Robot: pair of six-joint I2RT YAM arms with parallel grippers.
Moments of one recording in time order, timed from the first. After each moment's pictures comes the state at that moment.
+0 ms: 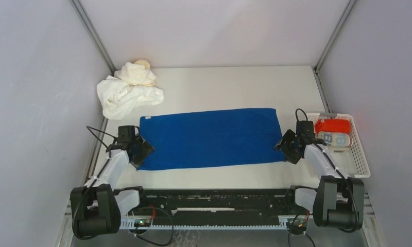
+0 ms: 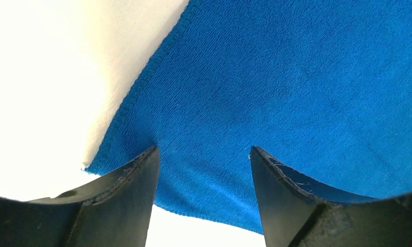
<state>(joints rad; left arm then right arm) 0.10 1.08 0.49 -0.51 -0.03 -0.74 -0.12 1.16 0.53 -0.53 -0.12 0.67</state>
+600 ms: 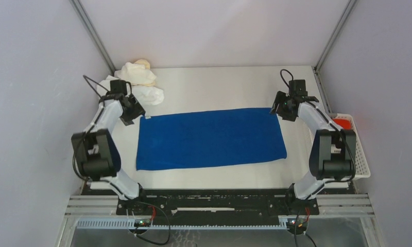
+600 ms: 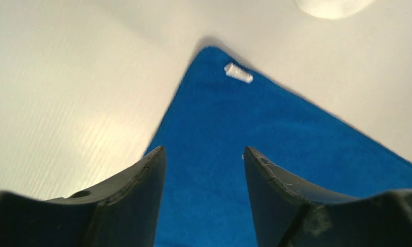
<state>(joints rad) 0.15 1.58 1.20 -0.65 -0.05 -0.53 -0.02 1.58 1.11 -0.52 -0.08 0.43</state>
